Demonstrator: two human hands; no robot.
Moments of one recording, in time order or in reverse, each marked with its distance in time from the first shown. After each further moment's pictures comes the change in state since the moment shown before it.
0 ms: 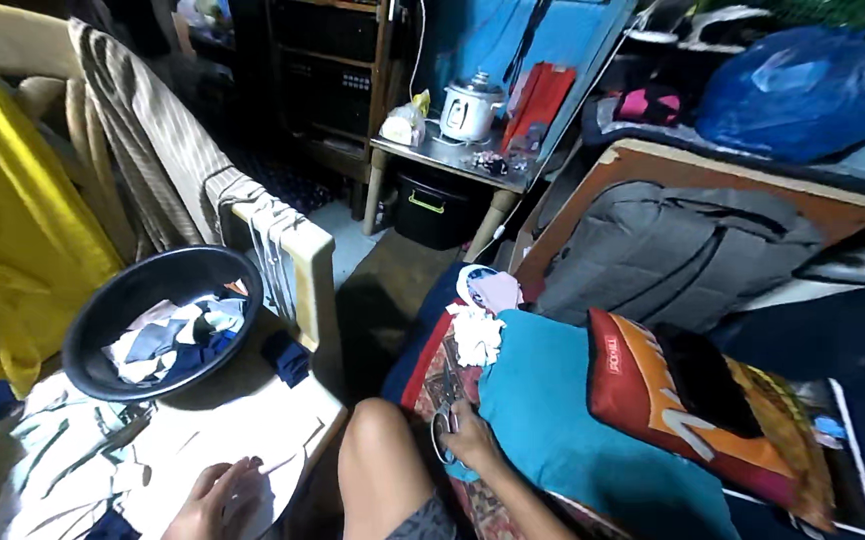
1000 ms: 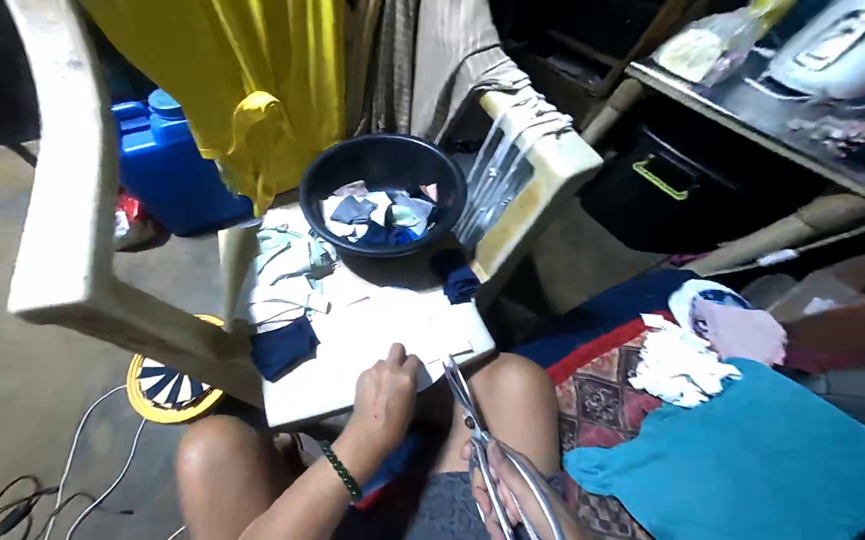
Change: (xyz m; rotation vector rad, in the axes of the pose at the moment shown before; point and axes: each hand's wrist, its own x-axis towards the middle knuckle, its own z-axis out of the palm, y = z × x) left_hand -0.003 0.039 0.036 0.148 0.097 -0.139; right_hand -0.141 -0.068 0.025 0.602 -0.937 -0.274
